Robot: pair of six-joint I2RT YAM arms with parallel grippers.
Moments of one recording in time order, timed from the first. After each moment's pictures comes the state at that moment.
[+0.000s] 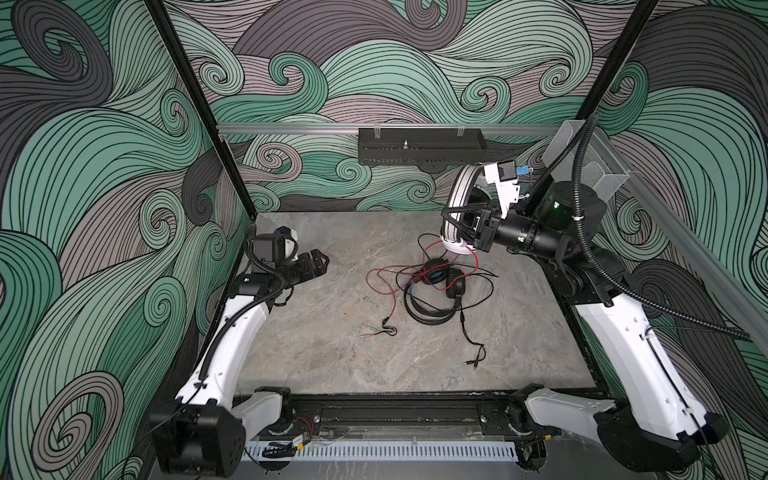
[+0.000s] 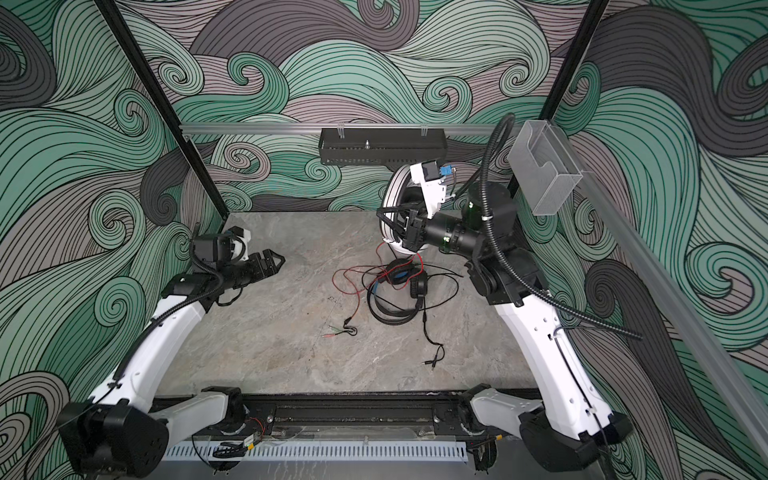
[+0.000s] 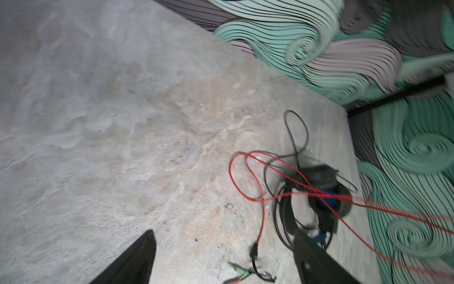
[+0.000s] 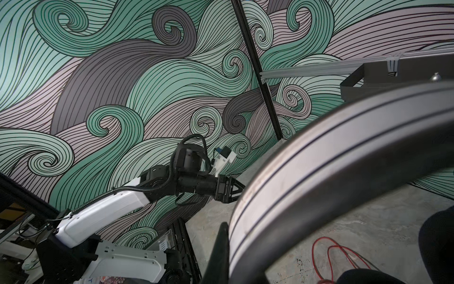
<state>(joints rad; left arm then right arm) -0.10 1.07 1.00 -0.59 0.34 -0.39 0.44 1.21 1.66 -0.54 -0.64 0.33</state>
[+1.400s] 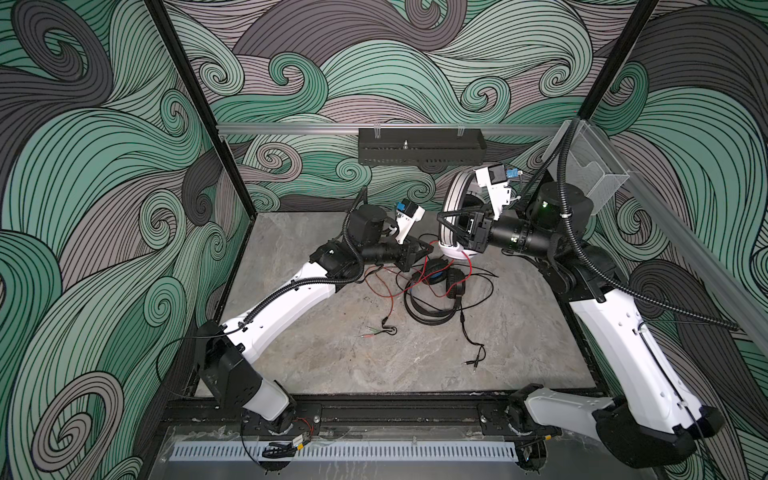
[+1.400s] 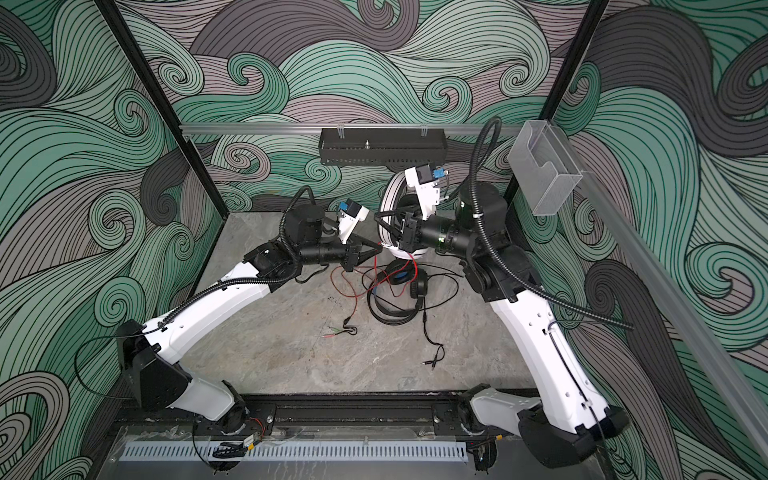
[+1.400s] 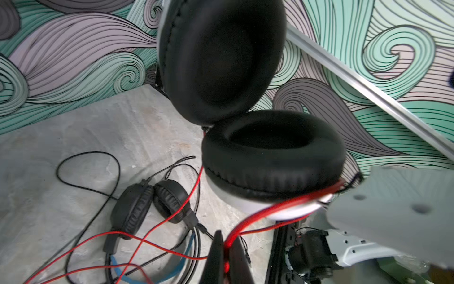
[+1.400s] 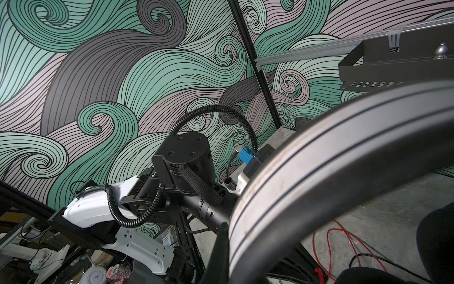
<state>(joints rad) -0.71 1.50 1.47 -0.30 0.44 -0.26 0.45 1.22 1.65 -0.57 -0.63 0.34</state>
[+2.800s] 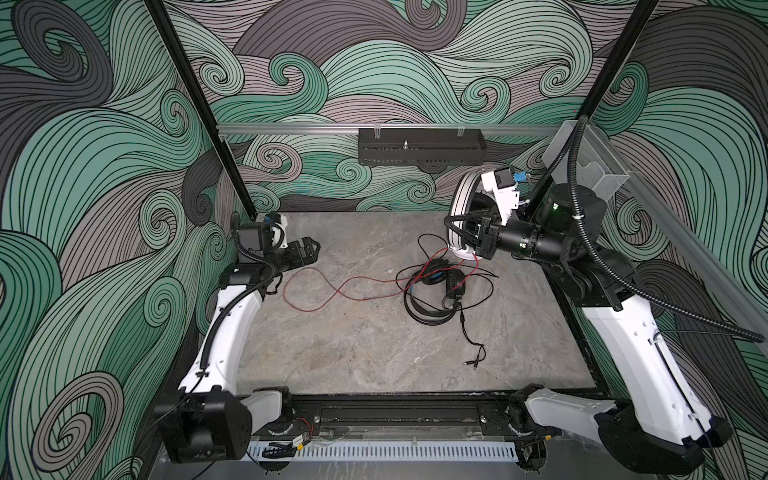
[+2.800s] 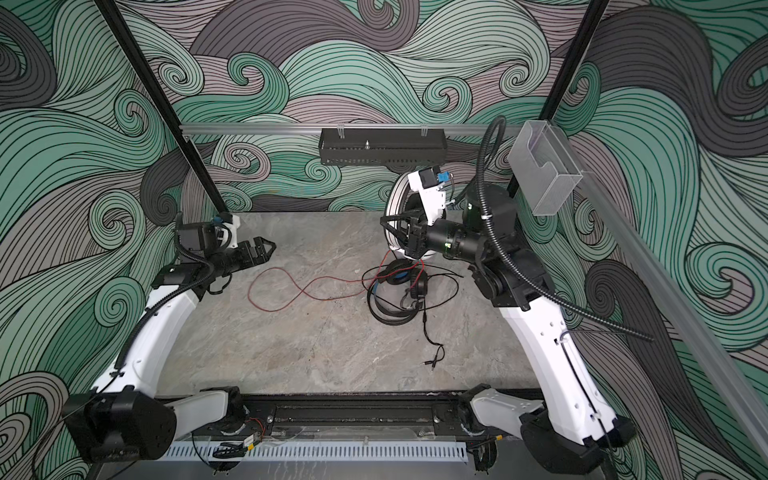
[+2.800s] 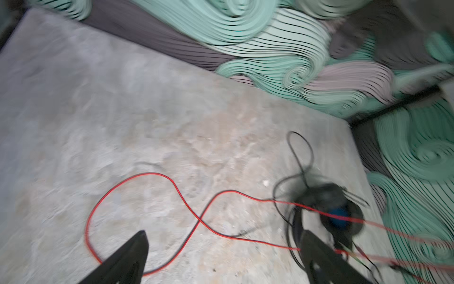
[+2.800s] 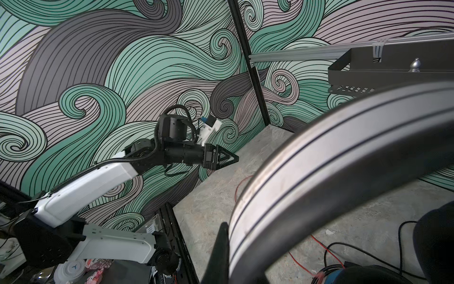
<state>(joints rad) 0.00 1.15 1.14 -0.58 0.39 -0.24 0.45 1.21 1.71 -0.70 -0.59 0.22</state>
